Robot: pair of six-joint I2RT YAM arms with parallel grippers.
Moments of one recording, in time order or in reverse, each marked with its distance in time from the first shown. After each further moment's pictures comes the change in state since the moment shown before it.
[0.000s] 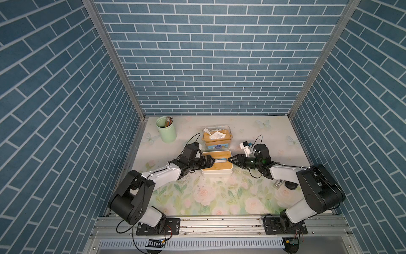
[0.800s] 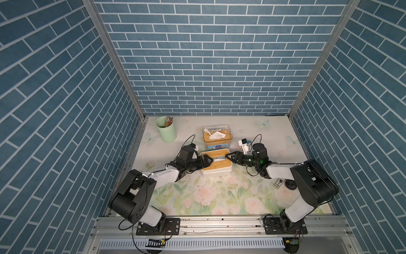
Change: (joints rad) left arm 0.043 0.018 -0.074 0.138 0.071 -0.103; right arm 0.031 0.089 0.024 0.179 0.060 0.029
